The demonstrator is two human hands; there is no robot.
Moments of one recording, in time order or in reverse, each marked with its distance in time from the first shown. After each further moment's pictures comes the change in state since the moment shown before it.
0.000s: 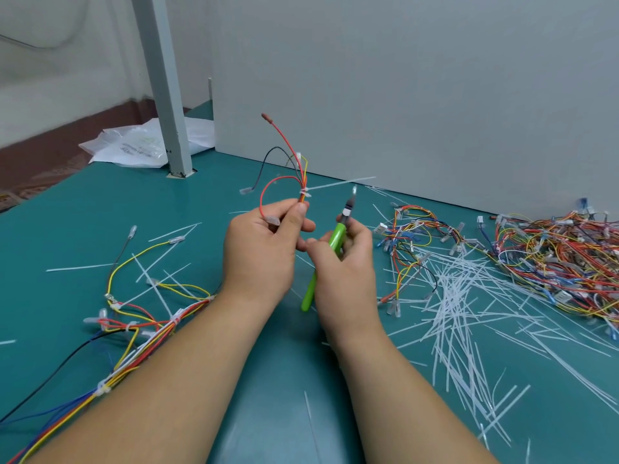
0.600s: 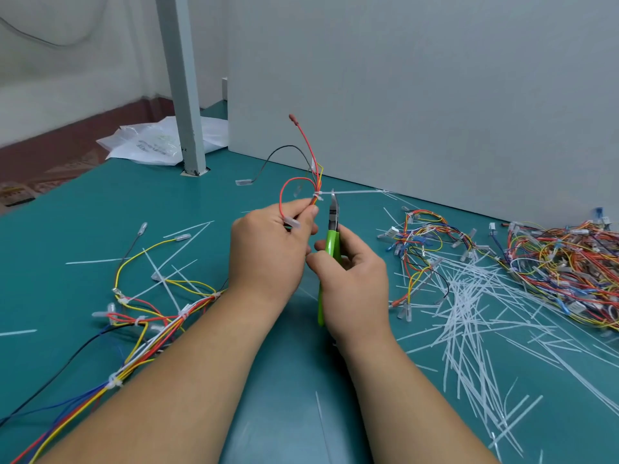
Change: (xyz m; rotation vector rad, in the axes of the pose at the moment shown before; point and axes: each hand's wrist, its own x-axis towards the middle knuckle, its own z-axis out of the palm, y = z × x) left_hand 0.006 -0.003 -0.008 0.251 0.067 0.126; right_hand -0.009 -0.004 0.000 -0.117 -0.090 -0.110
